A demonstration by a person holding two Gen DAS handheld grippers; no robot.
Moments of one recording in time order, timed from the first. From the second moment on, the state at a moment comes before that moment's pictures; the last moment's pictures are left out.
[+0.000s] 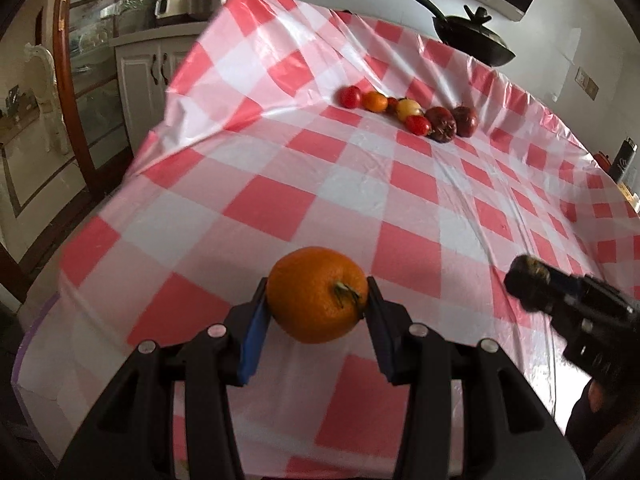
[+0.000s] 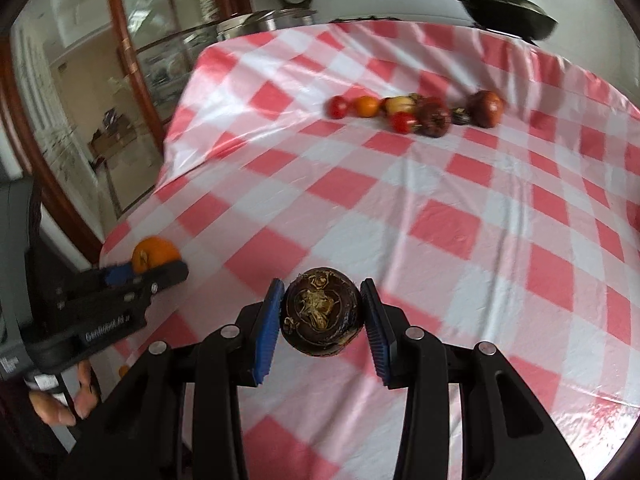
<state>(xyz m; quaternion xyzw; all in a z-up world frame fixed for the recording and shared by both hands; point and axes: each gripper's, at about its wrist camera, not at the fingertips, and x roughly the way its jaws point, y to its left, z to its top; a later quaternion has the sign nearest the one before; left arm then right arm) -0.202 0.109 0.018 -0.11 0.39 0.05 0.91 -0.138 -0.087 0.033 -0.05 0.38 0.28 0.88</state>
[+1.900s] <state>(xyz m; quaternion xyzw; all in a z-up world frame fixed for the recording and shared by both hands) -0.387 0.307 -0.142 -0.25 0.51 0.30 0.77 -0.317 0.171 -0.166 -0.40 0.44 0.51 0.62</state>
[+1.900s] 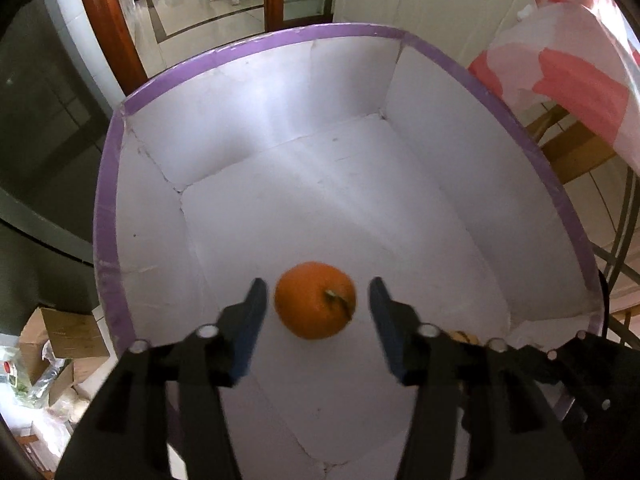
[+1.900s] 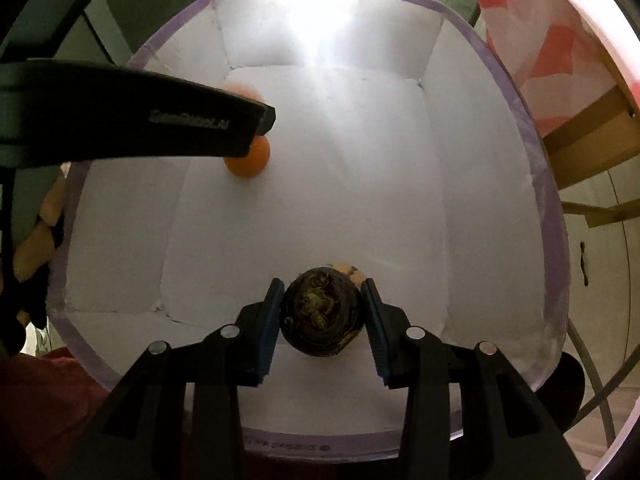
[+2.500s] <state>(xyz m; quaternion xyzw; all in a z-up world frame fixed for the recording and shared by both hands) -0.388 0.301 -0.107 -0.23 0.44 0.32 0.80 -0.319 0.160 -0.122 -0.38 0.38 0.53 0.66</state>
